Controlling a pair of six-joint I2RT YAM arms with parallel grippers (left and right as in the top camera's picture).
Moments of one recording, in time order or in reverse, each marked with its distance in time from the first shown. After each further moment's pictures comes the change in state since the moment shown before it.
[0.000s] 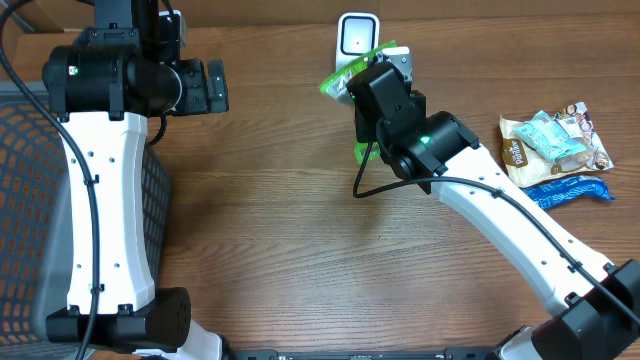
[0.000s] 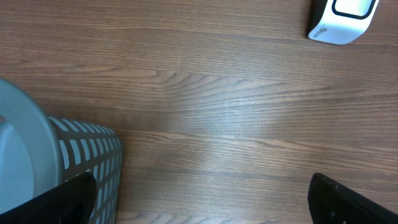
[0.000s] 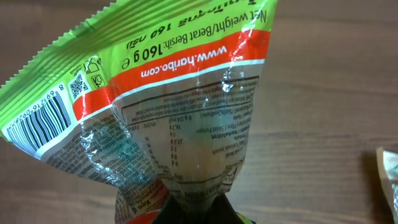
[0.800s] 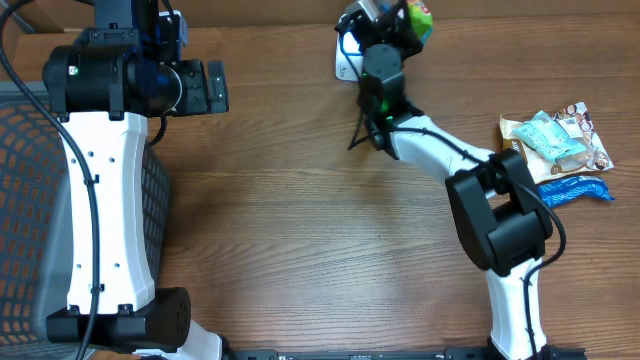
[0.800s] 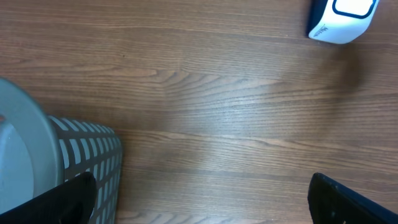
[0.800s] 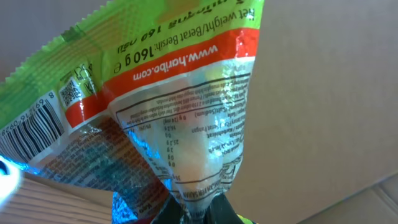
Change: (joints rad) left arm 0.000 0.000 0.001 -0.003 0.000 0.000; right arm -0.158 0.542 0.004 1.479 0.352 -1.361
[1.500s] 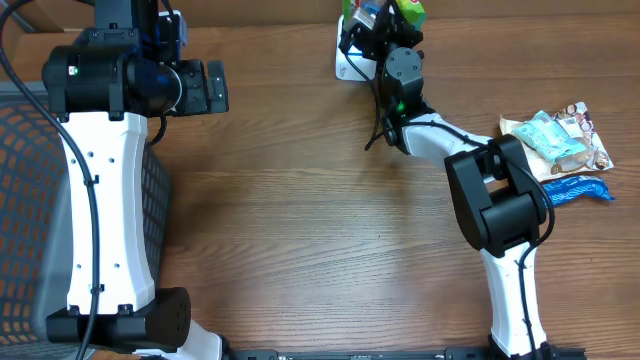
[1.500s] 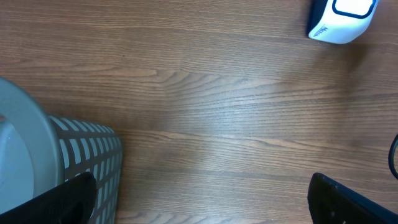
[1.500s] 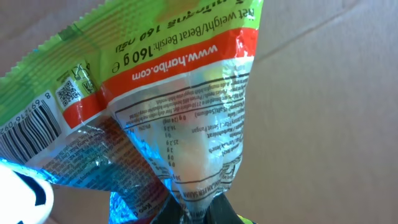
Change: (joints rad) left arm 0.000 0.000 0.000 0.000 0.000 0.000; right arm -0.086 0.123 0.026 0.156 -0.401 -0.119
